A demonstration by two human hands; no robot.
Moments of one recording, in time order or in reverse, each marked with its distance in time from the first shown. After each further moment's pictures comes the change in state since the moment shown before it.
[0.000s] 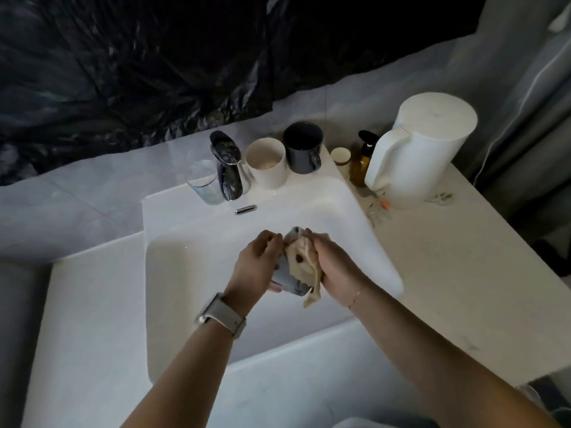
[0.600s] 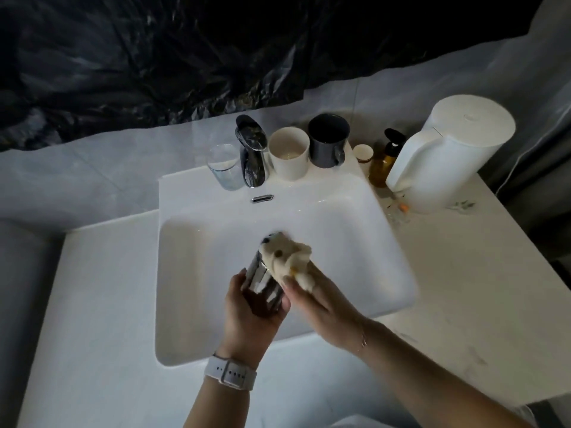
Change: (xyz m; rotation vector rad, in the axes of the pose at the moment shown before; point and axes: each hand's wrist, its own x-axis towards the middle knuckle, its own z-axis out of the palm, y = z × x) left_hand -0.051 -0.050 0.003 -1.284 0.135 -0.396; right_hand -0.043 0.034 0.029 -0.551 -0.324 -0.643
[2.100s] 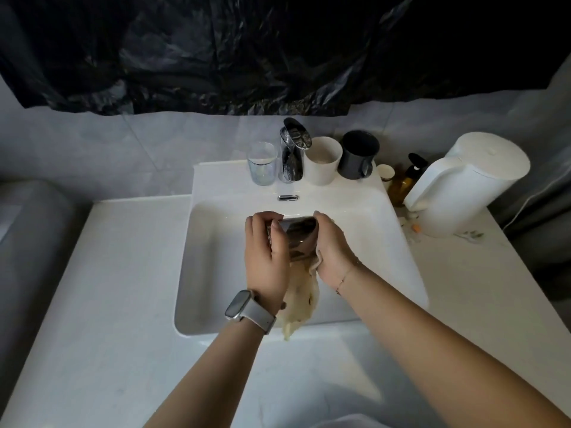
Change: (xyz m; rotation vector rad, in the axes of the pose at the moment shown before) left_hand 0.004 0.023 0.010 0.869 0.072 1.182; right_hand 0.071 -0.037 0.021 0.639 0.406 0.724
